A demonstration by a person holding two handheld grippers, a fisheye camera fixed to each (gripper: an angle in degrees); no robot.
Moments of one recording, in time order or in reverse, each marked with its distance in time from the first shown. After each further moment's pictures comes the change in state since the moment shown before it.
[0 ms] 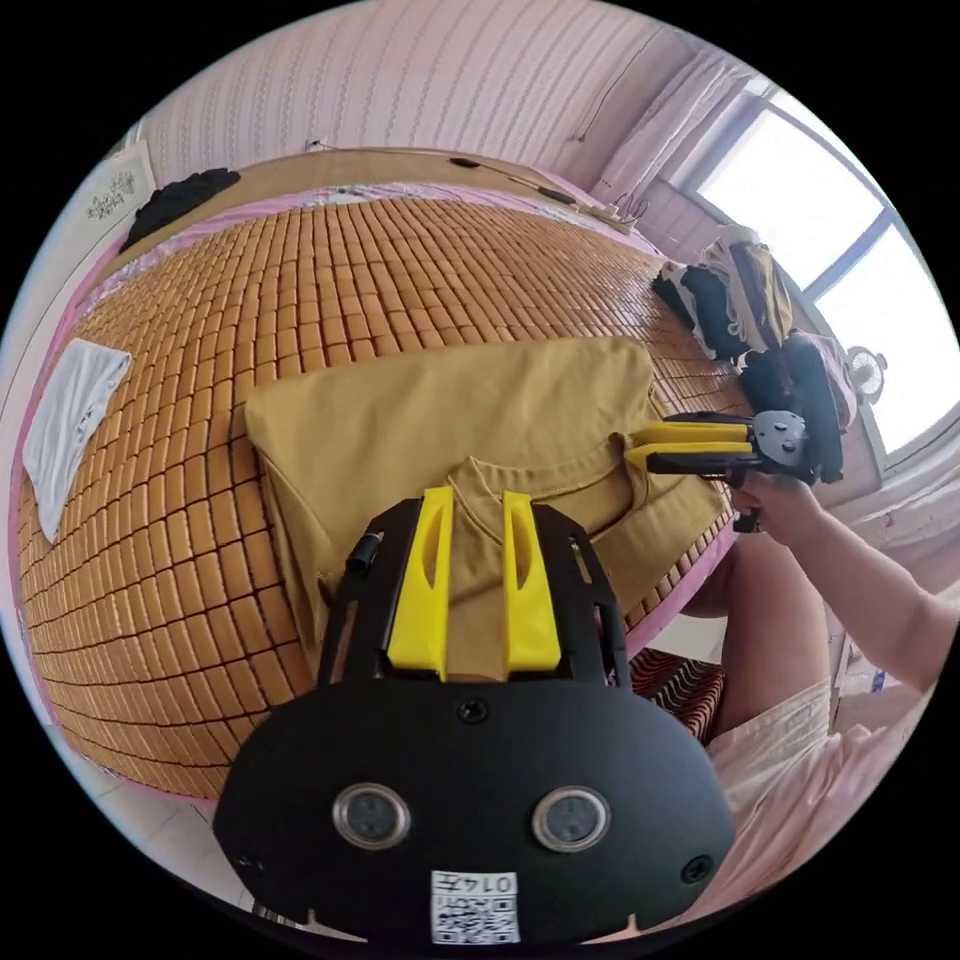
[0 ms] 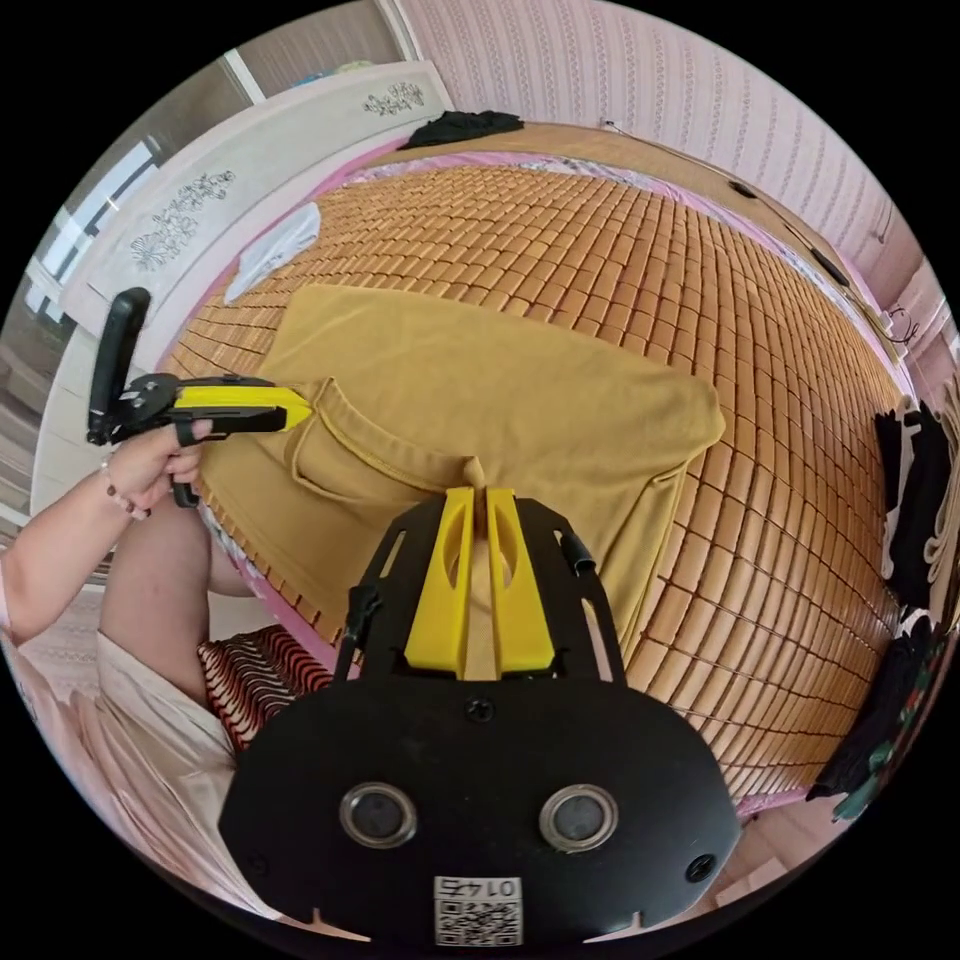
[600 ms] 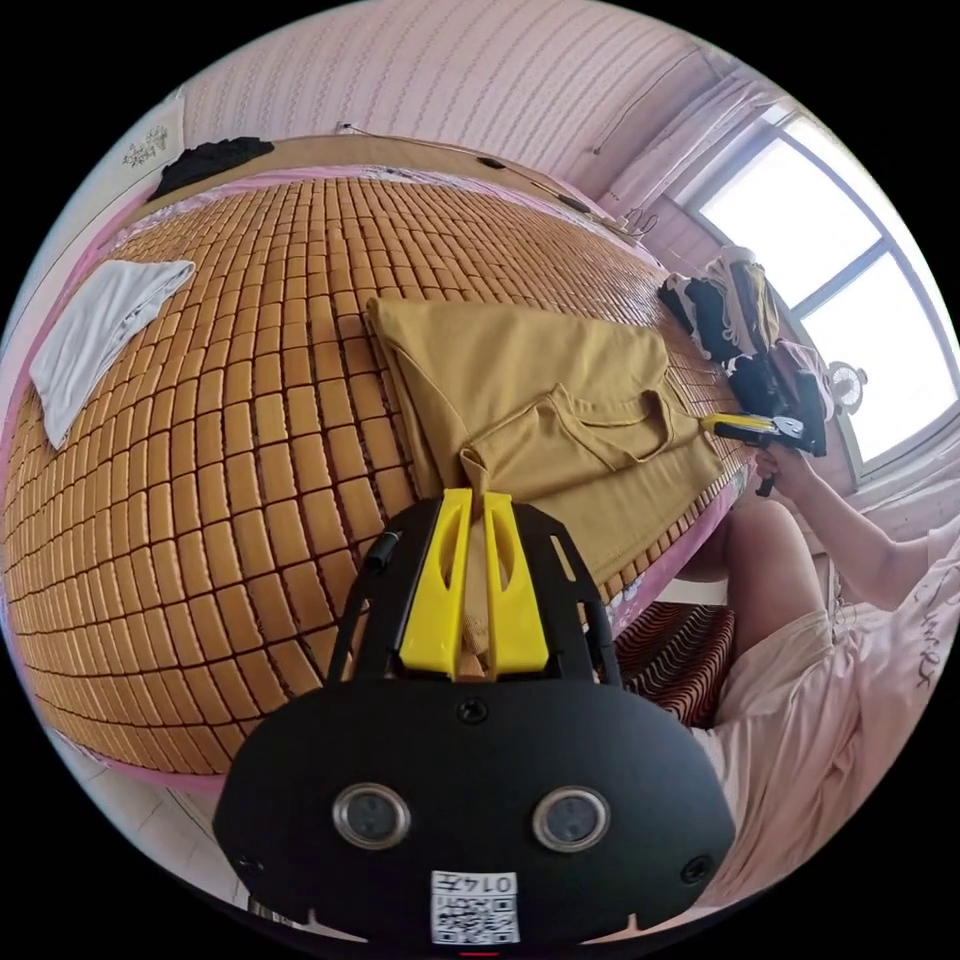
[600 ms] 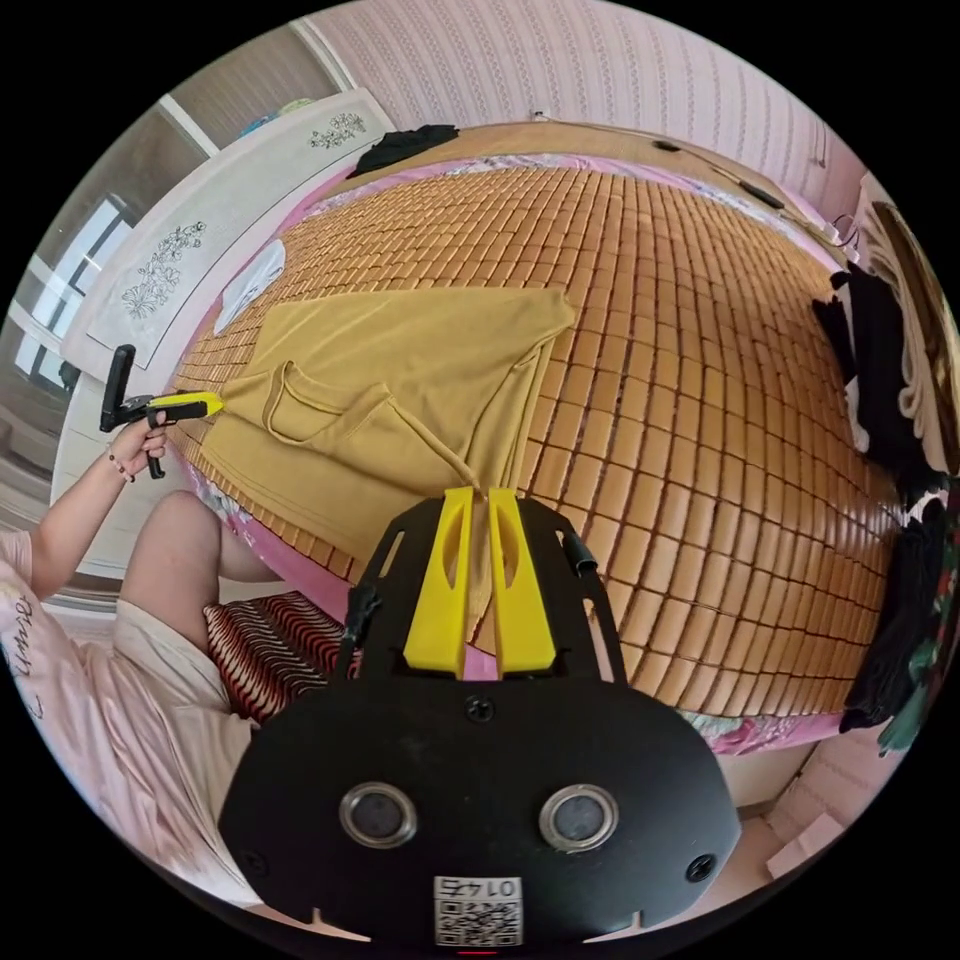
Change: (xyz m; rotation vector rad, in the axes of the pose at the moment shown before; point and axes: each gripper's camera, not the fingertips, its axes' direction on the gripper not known) left arm -0.121 0.036 -0.048 0.048 0.084 -0.060; right arm 0.096 0.075 -0.054 0.019 -0.017 0.136
